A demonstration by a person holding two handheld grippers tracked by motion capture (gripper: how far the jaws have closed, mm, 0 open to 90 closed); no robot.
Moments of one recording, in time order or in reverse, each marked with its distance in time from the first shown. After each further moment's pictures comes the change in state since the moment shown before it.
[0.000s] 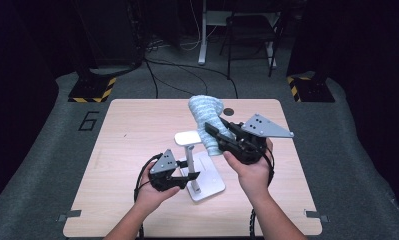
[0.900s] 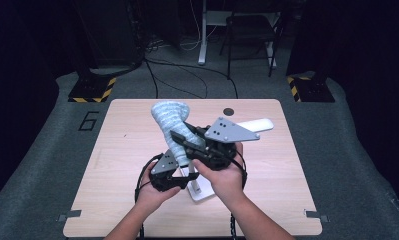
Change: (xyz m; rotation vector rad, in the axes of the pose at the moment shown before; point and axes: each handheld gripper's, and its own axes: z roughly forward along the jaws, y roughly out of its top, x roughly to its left) left arm -0.002 0.001 0.001 -0.005 0.020 -0.013; right arm 0.057 0.012 0.034 0.003 0.140 -0.062
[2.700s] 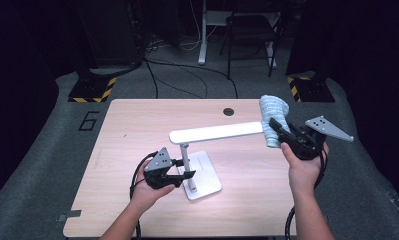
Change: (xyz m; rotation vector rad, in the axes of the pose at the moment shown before) left arm 0.014 -0.005 -0.009 0.005 -0.034 0.007; right arm -0.148 -0.056 -0.137 0.041 -0.491 0.212
